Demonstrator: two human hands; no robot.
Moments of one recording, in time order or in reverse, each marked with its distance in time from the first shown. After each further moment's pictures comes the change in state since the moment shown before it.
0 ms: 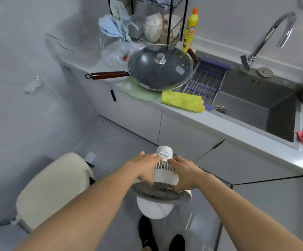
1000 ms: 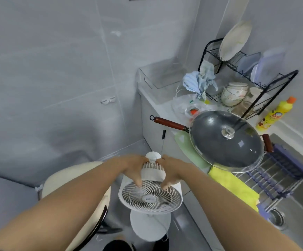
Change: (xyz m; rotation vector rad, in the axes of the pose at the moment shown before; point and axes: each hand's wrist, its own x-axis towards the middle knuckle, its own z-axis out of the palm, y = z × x) left_hand -0.077 -0.191 -0.143 -0.465 0.144 -0.371; right_hand 0.204 -0.147 -0.226 -0.385 -0.138 -0.429
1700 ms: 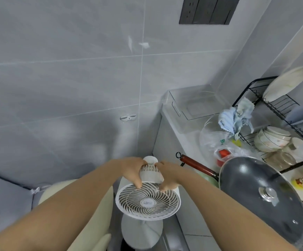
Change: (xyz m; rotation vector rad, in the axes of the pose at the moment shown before) left_hand 0.021 -0.153 -0.095 -0.299 0.086 -0.098; right_hand 0.153 -0.055 -0.122 -0.209 -0.055 -0.069
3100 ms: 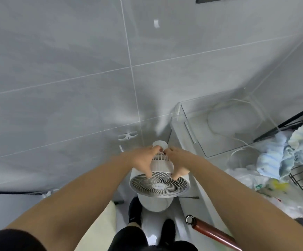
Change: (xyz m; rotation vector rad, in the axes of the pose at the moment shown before) left_hand 0.214 -0.055 -0.160 0.133 0.046 -0.070; right_hand 0.225 0.142 -0.132 -0.006 -0.031 -0.117
